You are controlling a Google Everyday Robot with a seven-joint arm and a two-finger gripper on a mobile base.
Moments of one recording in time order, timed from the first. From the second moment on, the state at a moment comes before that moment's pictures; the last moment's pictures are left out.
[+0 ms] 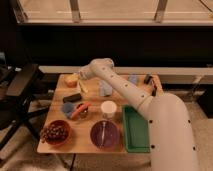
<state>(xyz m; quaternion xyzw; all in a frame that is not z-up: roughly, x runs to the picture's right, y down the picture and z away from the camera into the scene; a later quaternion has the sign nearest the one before) -0.168 -0.080 0.913 0.26 -0.28 -0.75 0.55</state>
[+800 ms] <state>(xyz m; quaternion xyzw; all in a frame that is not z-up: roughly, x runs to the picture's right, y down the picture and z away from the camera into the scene) -0.183 -0.077 0.929 0.27 -0.28 -0.76 0.52</state>
